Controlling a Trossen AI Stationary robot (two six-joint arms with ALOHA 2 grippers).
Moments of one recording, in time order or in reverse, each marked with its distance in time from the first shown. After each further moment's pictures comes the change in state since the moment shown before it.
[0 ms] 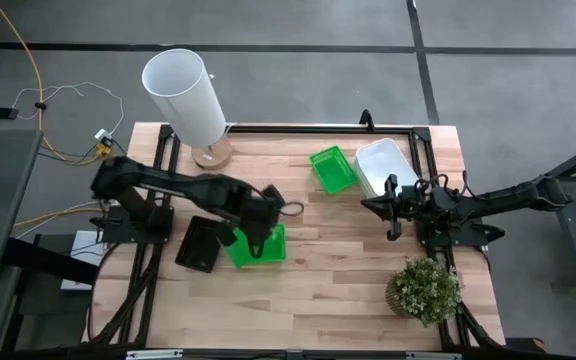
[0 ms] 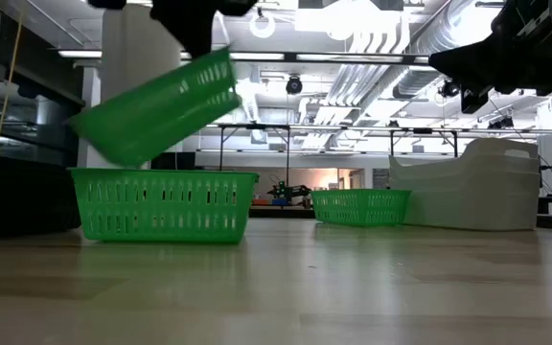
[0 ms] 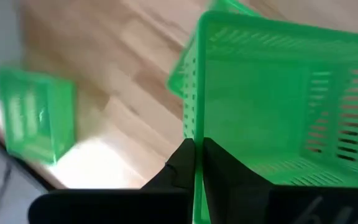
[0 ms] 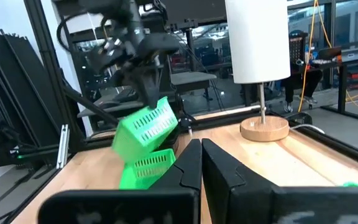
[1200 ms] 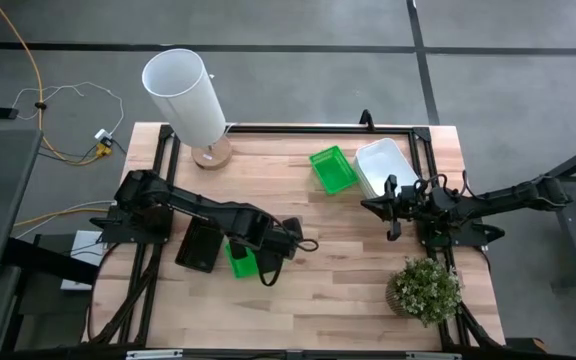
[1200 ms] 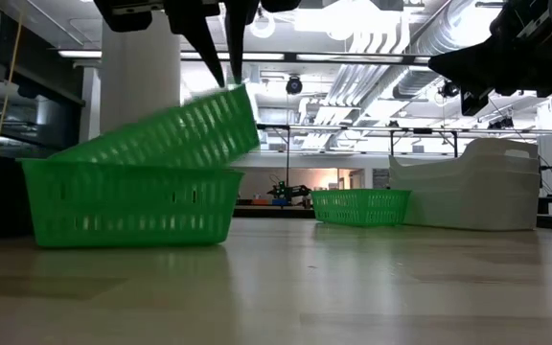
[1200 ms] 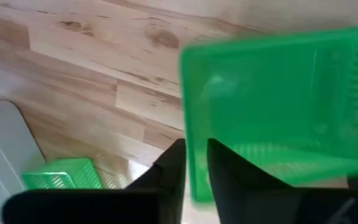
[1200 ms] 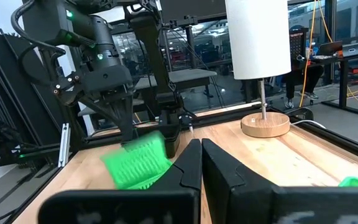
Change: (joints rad) left arm -0.105 0.219 0.125 0.037 -0.038 0.266; right arm 0.000 0.003 0.000 -0.009 0.000 0.015
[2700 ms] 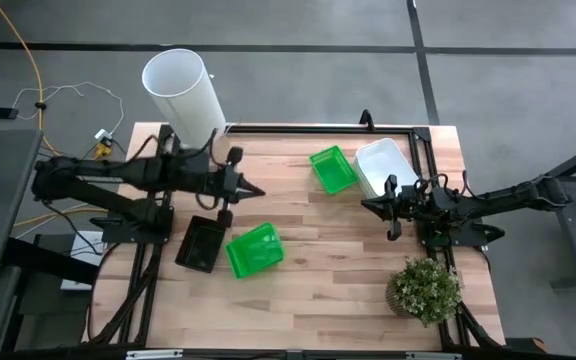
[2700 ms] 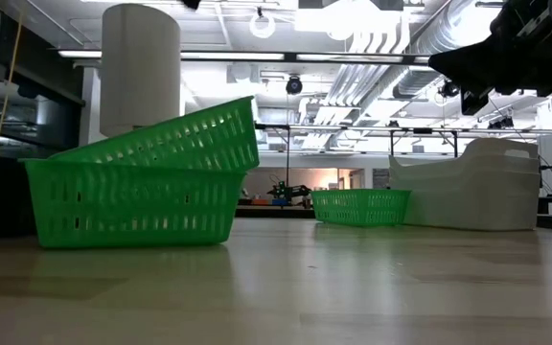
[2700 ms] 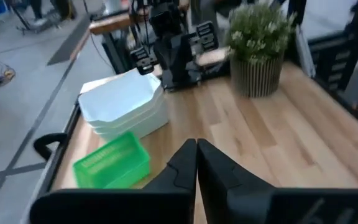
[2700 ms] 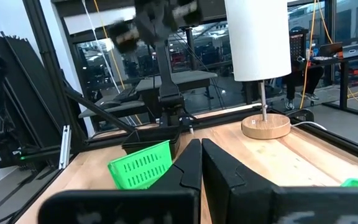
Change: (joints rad) left arm 0.301 -0.800 -0.693 0.871 0.257 -0.826; right arm 0.000 0.000 0.000 0.008 0.000 0.002
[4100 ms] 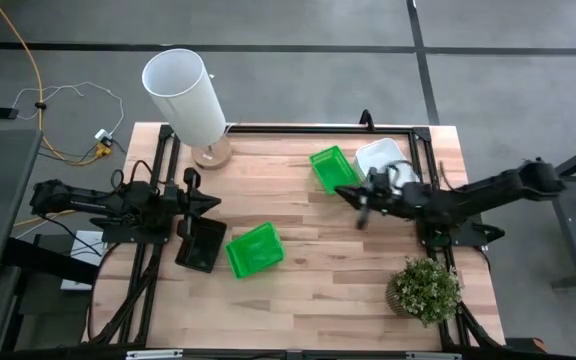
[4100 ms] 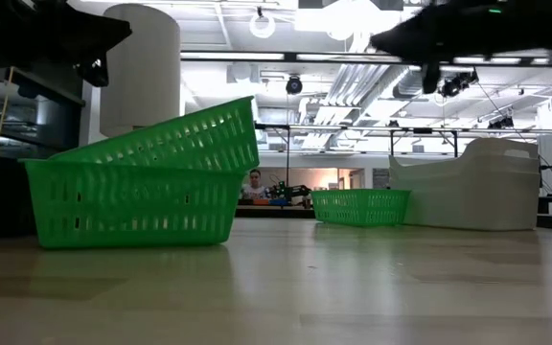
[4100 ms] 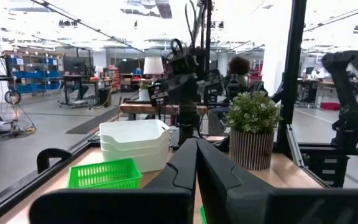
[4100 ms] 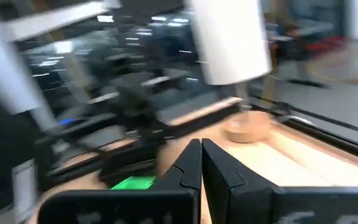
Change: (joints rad) left arm -0.103 -0.834 -0.949 0.648 -0.164 -0.246; right arm -0.001 0.507 0.327 0.105 0.168 0.128
